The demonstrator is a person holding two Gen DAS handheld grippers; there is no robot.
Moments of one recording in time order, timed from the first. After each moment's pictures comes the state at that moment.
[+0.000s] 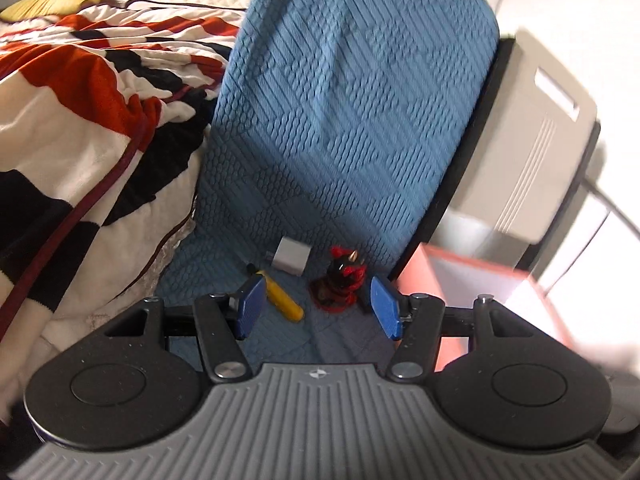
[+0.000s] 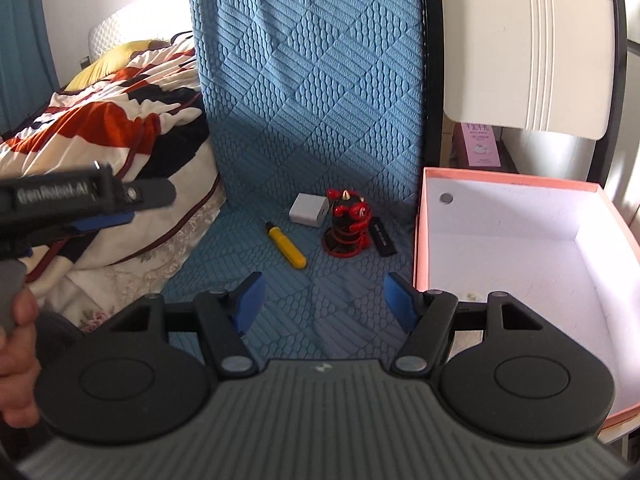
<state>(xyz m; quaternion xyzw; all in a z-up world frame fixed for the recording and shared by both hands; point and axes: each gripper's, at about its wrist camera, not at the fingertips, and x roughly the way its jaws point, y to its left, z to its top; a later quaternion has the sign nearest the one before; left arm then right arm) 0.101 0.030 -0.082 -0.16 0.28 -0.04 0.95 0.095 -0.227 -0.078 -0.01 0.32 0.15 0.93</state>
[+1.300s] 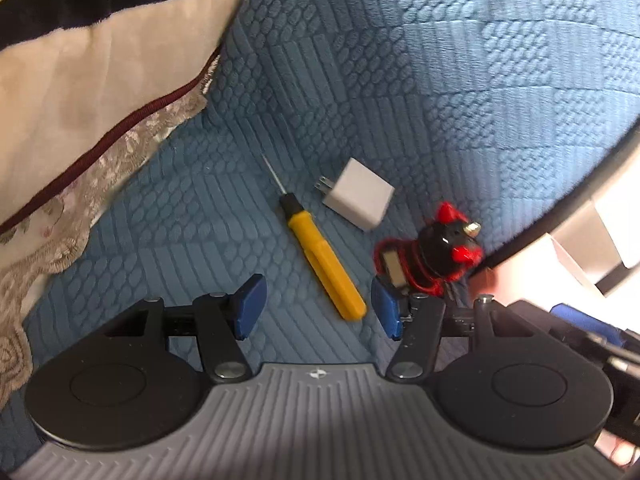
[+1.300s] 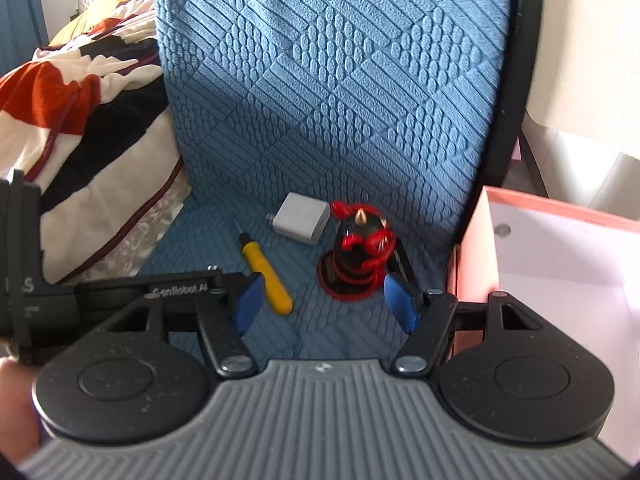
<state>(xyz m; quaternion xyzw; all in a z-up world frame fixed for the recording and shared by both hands) 0.274 0.044 -0.224 -0.27 0.41 0.00 0.87 0.243 -0.182 -0.124 -0.07 0.37 0.15 0.91</state>
